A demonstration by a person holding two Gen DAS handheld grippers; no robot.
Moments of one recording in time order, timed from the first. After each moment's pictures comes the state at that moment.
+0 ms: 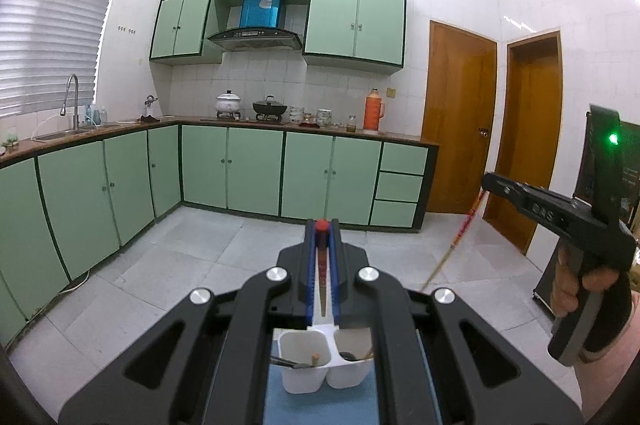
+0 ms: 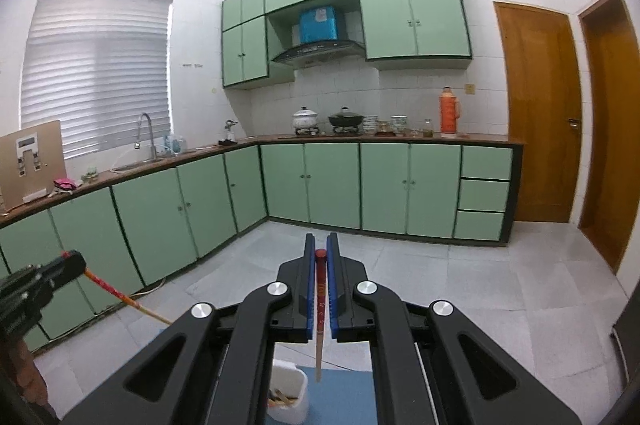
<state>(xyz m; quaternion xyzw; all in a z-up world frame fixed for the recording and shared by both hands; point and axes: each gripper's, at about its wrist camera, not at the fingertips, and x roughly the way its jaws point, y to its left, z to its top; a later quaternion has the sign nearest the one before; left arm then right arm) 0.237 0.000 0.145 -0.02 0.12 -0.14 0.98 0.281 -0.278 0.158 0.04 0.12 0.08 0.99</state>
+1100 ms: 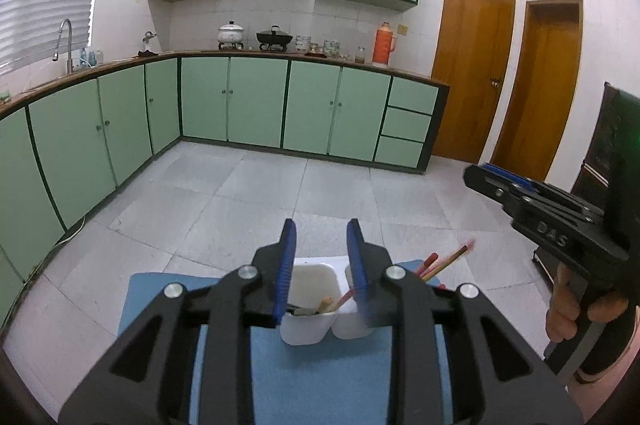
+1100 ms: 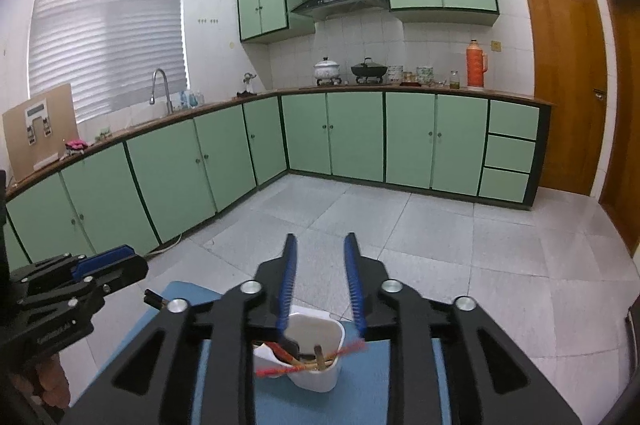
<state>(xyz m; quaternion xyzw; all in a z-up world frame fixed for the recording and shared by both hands) 0.286 0.015 0.075 -0.03 0.24 -0.14 0.96 0.304 -0.242 0.078 0.04 0.19 0.11 0.97</state>
